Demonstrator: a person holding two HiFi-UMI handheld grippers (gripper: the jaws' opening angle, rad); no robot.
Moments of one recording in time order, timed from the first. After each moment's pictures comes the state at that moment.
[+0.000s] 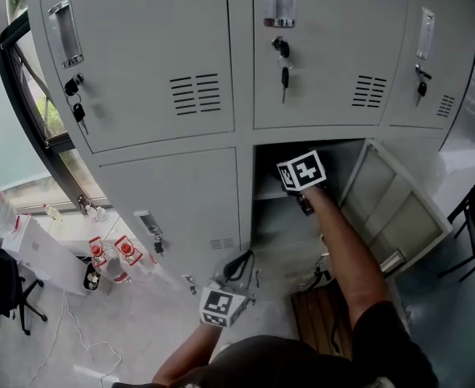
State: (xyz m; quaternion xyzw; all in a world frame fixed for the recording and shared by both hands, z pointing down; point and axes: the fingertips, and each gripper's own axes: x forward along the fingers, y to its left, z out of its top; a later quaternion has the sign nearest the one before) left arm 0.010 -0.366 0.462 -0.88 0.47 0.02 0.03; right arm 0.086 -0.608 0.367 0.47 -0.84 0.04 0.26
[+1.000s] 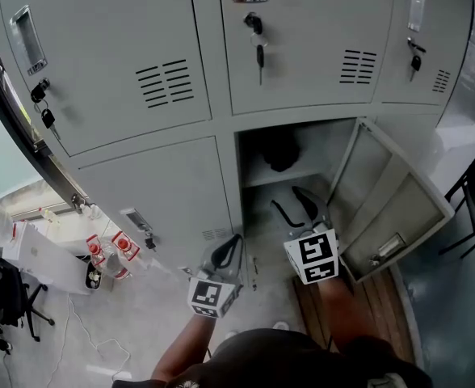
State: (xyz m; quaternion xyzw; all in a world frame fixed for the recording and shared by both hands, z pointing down) left arm 0.000 -0.374 0.443 -0.88 0.47 0.03 0.04; right arm 0.102 -0.429 0.365 0.51 -0.85 -0.09 0.11
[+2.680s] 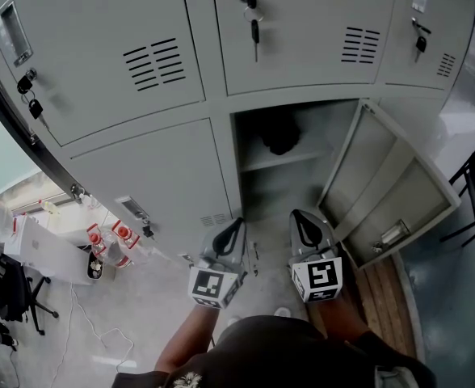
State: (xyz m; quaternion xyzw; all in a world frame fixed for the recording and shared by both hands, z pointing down) left arm 0.009 -0.370 0.425 -0.88 0.47 0.05 0.04; right arm 0.130 -0.377 0.421 0.56 -0.83 -0.05 0.04
